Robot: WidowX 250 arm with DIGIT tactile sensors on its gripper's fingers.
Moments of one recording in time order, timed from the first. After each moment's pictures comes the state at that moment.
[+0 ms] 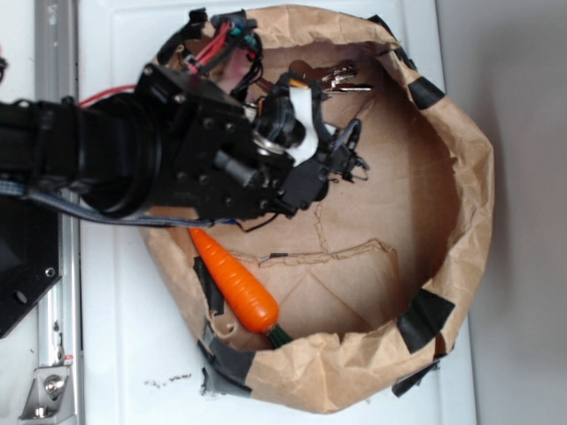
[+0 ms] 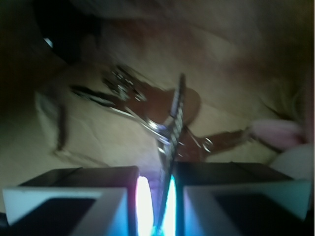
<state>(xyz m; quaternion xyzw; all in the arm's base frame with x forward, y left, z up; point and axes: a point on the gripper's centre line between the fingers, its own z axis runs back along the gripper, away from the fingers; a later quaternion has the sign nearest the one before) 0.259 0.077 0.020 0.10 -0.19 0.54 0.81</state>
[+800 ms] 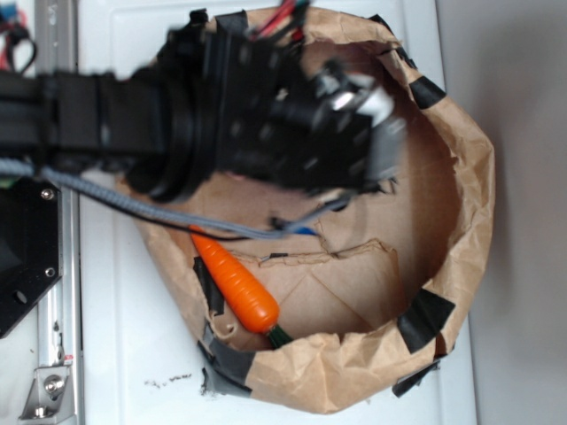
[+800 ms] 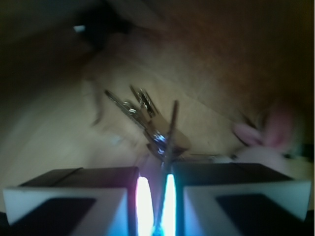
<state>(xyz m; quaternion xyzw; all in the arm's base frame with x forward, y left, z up) 0.275 0.047 0.096 0.08 -0.04 0.46 0.88</state>
